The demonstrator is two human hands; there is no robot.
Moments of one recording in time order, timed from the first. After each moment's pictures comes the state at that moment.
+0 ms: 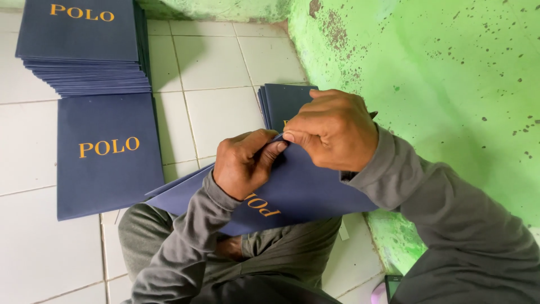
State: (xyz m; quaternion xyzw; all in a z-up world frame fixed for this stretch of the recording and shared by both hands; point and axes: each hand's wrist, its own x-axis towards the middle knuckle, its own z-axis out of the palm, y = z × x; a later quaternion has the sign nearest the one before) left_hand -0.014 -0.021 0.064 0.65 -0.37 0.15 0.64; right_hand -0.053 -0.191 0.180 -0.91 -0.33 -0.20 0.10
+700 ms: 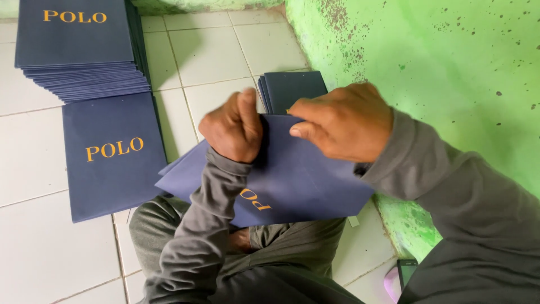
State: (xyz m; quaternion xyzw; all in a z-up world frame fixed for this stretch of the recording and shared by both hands) left_hand 0.023 -0.055 0.058 0.67 -0.23 0.39 0.59; right_hand -0.058 -0.224 0.177 -0.98 -0.20 -0.06 -0.03
